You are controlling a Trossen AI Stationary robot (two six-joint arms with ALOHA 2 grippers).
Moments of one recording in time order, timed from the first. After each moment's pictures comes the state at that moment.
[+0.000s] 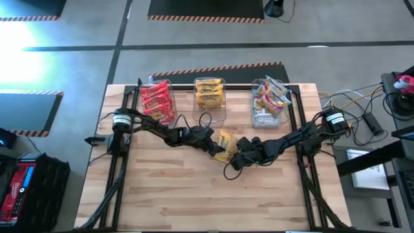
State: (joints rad) left arm 0.04 2.02 0.88 0.70 0.13 -0.94; right arm 0.25 1.71 0.75 -0.23 0.39 1.02
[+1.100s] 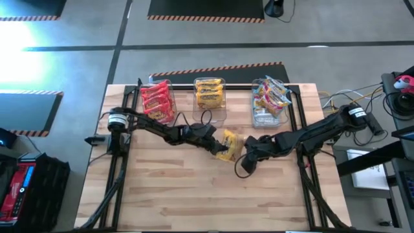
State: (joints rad) left arm 0.05 1.96 0.92 0.67 0.17 -0.98; right arm 0.24 1.36 0.74 -0.46 0.12 0.92
